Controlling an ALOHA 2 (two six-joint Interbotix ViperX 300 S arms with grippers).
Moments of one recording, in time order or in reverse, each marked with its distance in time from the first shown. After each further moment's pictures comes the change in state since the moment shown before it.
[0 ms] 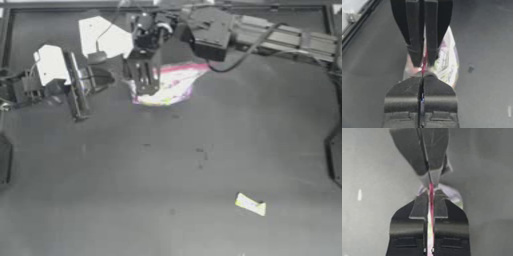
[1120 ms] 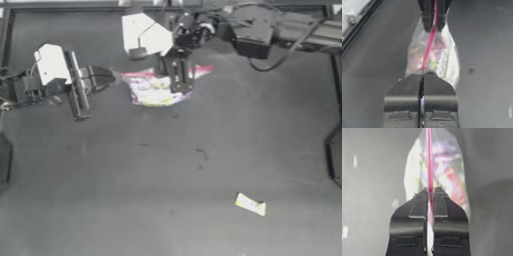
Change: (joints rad) left arm 0.000 0.000 -0.006 0.000 0.015 0.002; right arm -0.066 -0.207 0.359 -0.002 -0.135 0.011
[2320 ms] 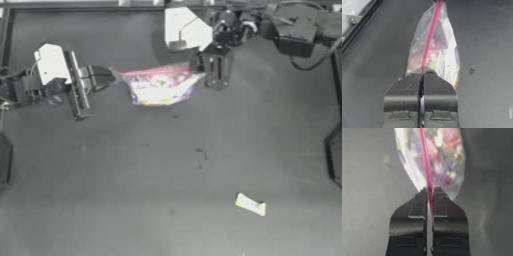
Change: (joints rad) left arm 0.000 0.000 0.000 0.000 0.002 0.000; right arm -0.077 -0.181 0.267 -0.032 -0.057 0.041
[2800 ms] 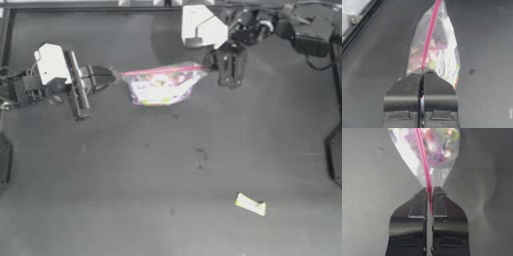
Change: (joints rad) left arm 0.002 0.000 0.000 0.000 0.000 -0.002; right arm -0.038 -0.058 0.086 0.000 -0.023 0.000
